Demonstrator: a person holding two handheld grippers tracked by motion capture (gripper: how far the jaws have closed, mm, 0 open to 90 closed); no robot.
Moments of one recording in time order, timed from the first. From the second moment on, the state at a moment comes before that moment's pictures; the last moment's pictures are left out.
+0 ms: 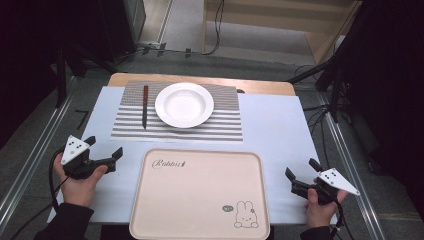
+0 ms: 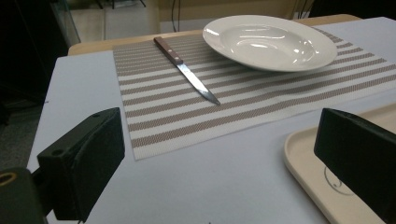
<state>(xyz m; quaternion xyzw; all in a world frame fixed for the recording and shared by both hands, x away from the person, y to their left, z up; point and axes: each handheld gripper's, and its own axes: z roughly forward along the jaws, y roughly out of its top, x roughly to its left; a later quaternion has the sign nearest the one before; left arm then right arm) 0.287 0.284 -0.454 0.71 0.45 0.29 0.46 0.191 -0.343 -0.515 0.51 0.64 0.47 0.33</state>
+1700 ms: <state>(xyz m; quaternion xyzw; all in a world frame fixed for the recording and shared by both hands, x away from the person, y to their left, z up) 0.448 0.208 -0.439 0.76 0.49 0.21 0.38 0.189 -0.343 -0.515 0.50 0.65 0.48 0.32</state>
